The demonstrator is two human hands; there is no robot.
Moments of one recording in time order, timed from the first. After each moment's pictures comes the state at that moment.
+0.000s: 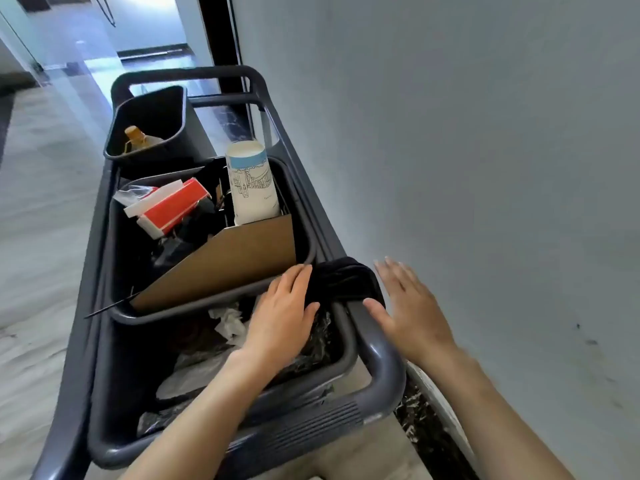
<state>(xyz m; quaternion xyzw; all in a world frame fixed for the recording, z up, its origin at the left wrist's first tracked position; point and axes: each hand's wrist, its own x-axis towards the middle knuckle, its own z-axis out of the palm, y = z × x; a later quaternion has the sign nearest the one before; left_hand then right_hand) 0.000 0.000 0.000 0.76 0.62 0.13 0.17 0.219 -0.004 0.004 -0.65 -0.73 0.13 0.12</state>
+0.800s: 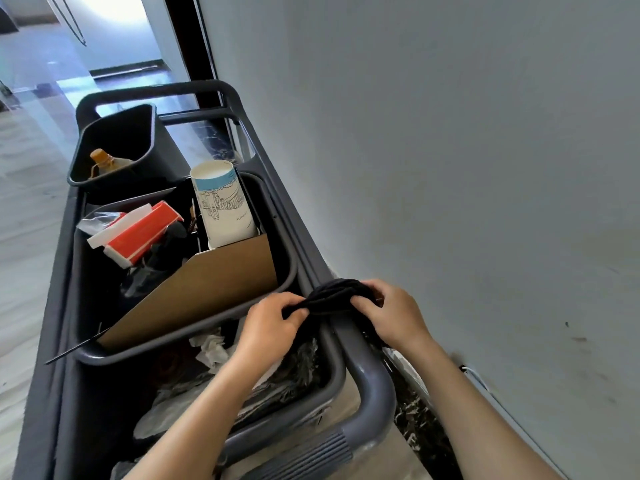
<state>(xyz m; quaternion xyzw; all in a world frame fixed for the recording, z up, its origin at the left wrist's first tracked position) 0.012 0.031 -0.007 0.63 0.65 0.23 0.36 0.223 0.029 -0.010 -0.69 -0.57 0.34 0.30</state>
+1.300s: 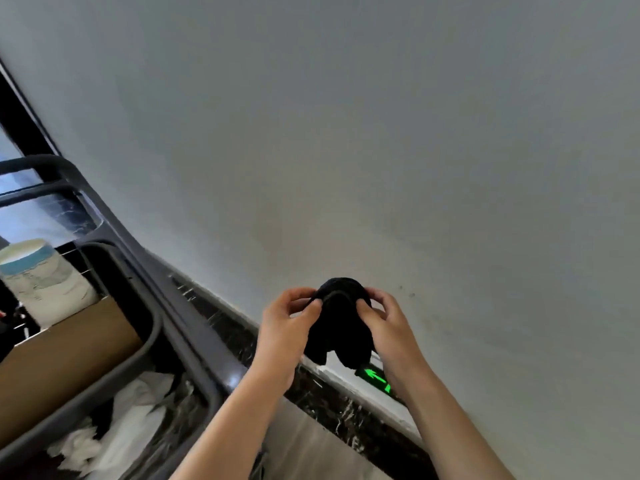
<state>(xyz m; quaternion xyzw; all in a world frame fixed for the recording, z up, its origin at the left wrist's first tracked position) 0.206 -0.041 0.072 0.52 0.46 0.33 0.64 0.341 -0.117 0.061 -0.66 -0.25 0.40 0.59</state>
